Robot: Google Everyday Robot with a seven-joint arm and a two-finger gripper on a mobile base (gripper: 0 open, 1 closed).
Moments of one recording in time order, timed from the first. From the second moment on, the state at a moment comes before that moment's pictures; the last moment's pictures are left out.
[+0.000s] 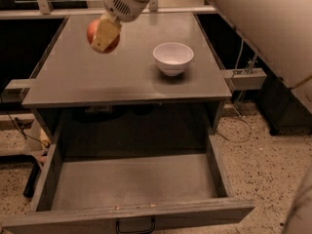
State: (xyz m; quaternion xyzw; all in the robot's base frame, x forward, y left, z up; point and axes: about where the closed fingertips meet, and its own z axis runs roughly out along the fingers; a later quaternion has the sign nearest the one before) arm 0.630 0.122 0.996 -0.62 0.70 0.09 0.35
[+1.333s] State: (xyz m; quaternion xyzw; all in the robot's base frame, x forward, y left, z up) arm 0.538 0.115 0.969 -0.60 0.73 0.09 0.32
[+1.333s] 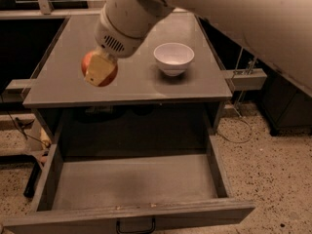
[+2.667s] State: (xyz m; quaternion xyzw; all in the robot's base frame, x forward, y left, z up) arm 0.457 0.104 0.871 -0.53 0.79 0.12 0.27
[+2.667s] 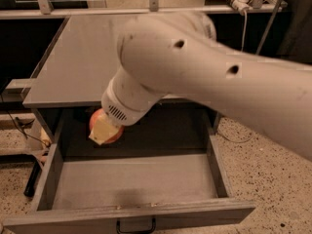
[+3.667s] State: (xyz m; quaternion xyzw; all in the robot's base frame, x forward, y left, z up) arm 0.449 0.109 0.717 -0.48 0.84 0.14 0.20
